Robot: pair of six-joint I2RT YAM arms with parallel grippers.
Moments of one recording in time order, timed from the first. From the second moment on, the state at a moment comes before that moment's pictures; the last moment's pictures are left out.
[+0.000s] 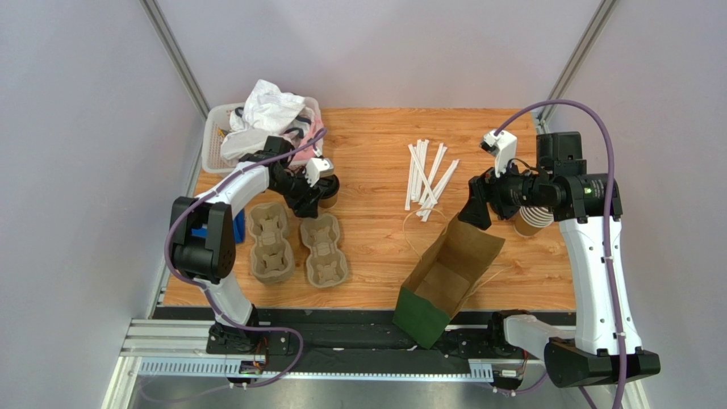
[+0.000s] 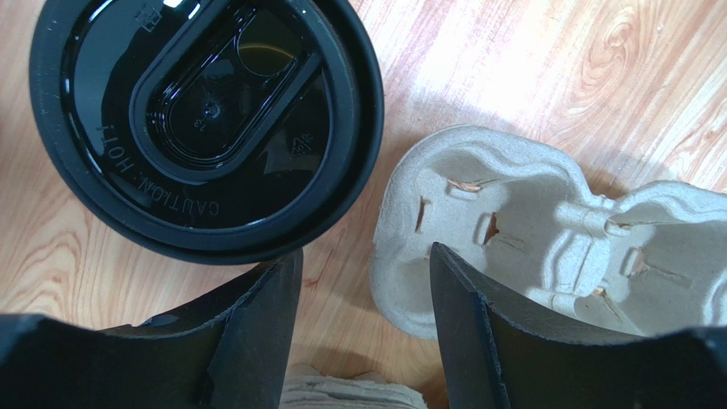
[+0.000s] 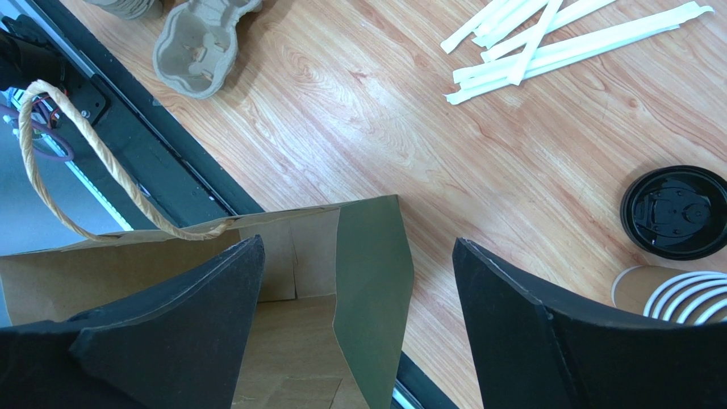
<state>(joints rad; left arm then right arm) -0.20 1.74 1.23 -0.71 0.58 0.75 0.07 1.13 1.53 -1.31 -0.61 -0.38</state>
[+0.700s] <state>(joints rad) -0.20 1.76 1.14 -0.67 0.59 0.73 0.07 1.14 1.54 -1.31 -0.61 -0.38</state>
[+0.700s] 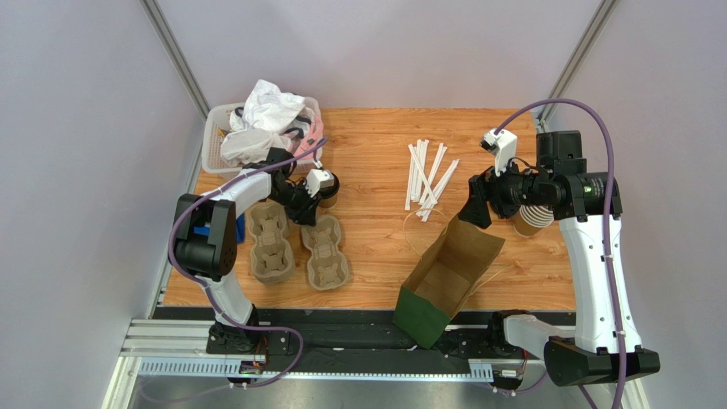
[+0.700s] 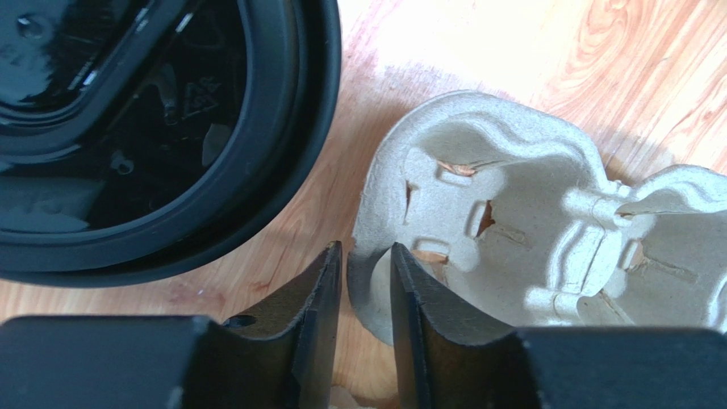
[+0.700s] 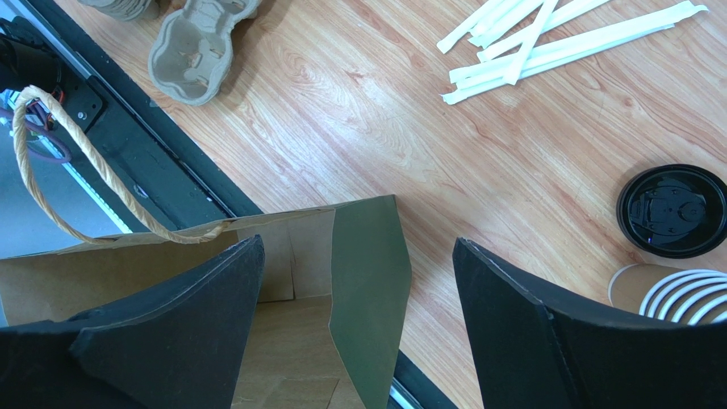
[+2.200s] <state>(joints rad) -0.22 1.30 1.75 -1.07 0.63 0.67 0.05 1.14 1.54 -1.31 -0.52 -0.49</state>
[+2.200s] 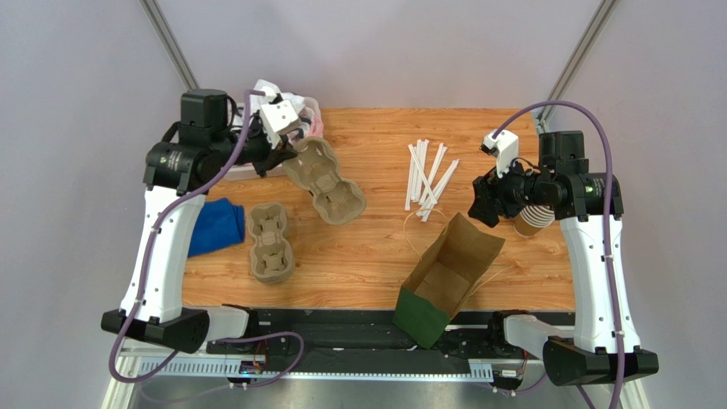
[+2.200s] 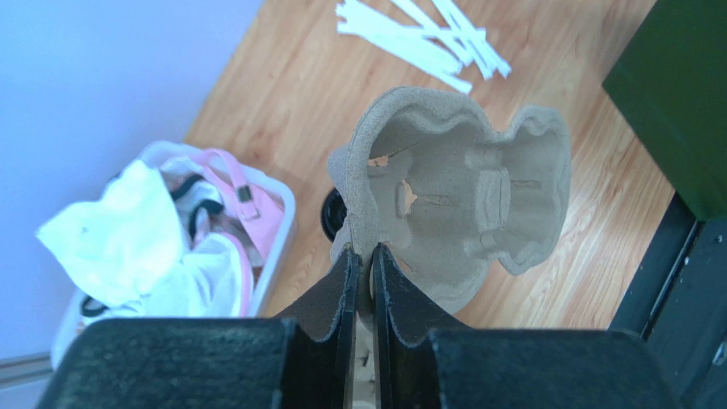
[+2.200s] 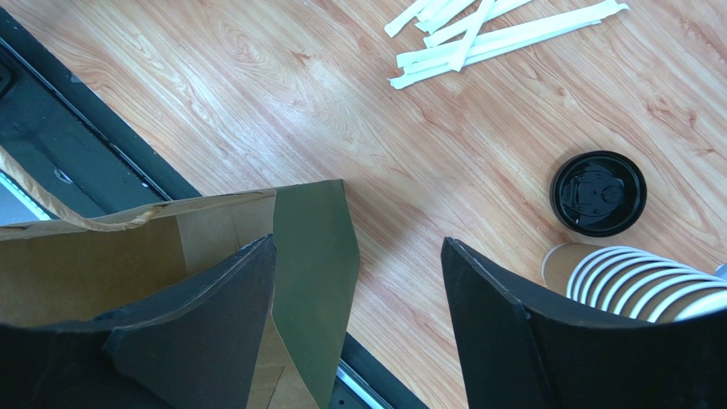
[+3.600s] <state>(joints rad) -0.30 1.24 1.94 -1.02 0.75 0.44 0.14 1.06 1.39 -1.32 -0.43 -0.61</state>
